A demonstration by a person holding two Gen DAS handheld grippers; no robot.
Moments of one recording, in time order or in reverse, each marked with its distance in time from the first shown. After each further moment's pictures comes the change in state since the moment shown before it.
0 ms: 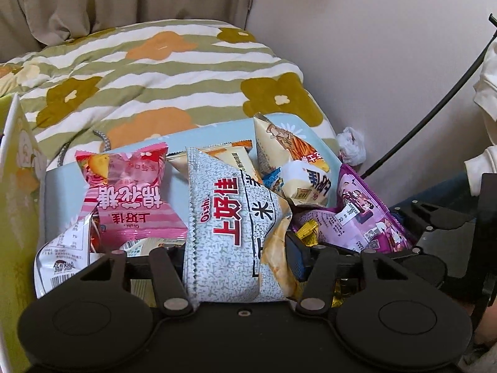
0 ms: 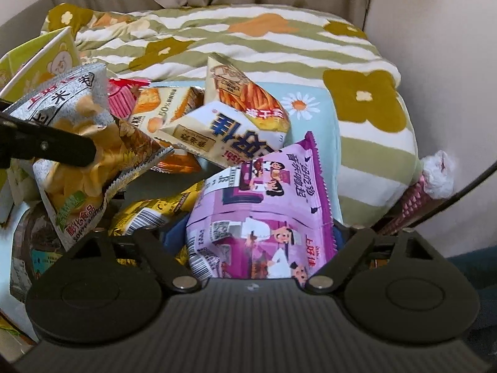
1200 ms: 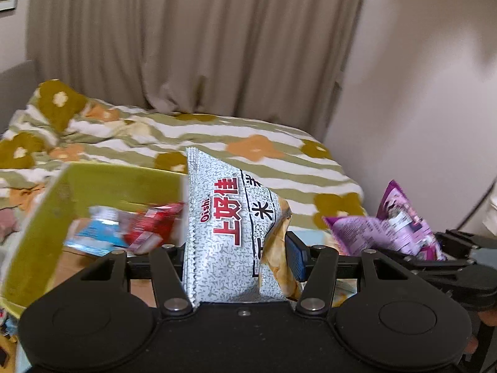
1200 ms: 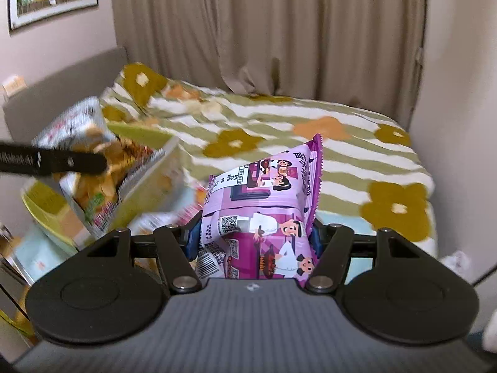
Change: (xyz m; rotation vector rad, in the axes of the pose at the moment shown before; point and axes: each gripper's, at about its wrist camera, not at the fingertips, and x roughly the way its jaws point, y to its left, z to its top) left arm -0.204 0.052 -0.033 -0.239 -0.389 0.244; right arm -0.151 0.079 0.083 -0.105 -0.309 0.206
